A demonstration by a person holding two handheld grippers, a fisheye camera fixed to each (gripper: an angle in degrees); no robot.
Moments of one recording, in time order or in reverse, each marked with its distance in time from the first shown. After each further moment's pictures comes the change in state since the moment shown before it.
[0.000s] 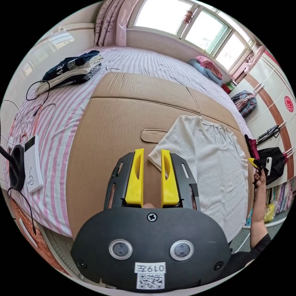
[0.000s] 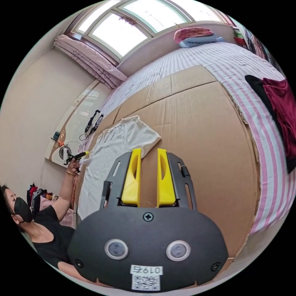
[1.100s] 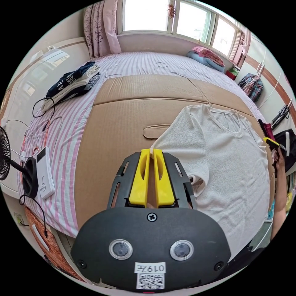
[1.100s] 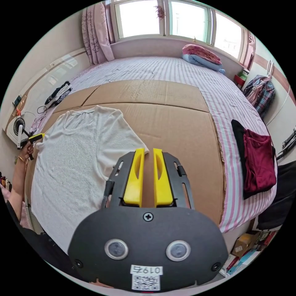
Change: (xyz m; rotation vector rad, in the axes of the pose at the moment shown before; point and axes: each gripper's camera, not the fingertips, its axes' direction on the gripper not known) left arm 0.054 0.007 0.013 0.026 -0.187 0.121; right arm -0.126 0.024 0.118 -0.059 0.501 -0.228
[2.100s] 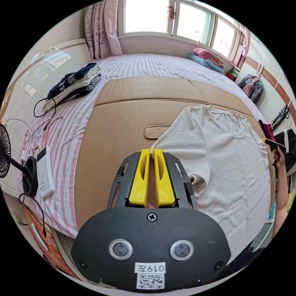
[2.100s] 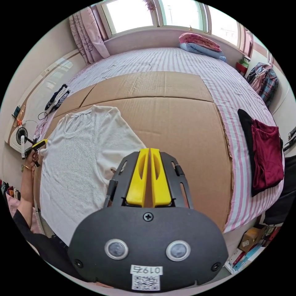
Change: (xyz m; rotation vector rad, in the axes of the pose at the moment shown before) left arm 0.007 -0.003 -0.003 0.014 -0.001 -0.005; right arm -0.053 0.048 0.075 -0.052 -0.063 0.078
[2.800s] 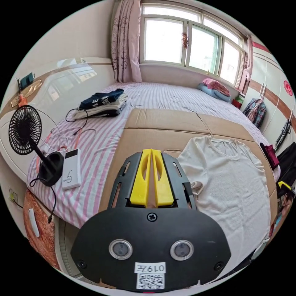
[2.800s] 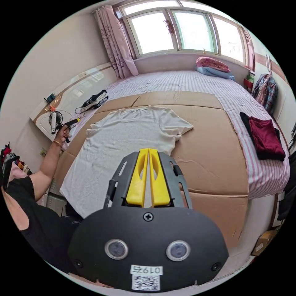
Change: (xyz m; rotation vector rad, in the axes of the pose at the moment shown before) left arm -0.013 0.015 -0.082 0.289 -0.107 -0.102; right arm -0.131 0.202 -0.044 0.208 -0.184 -0.093
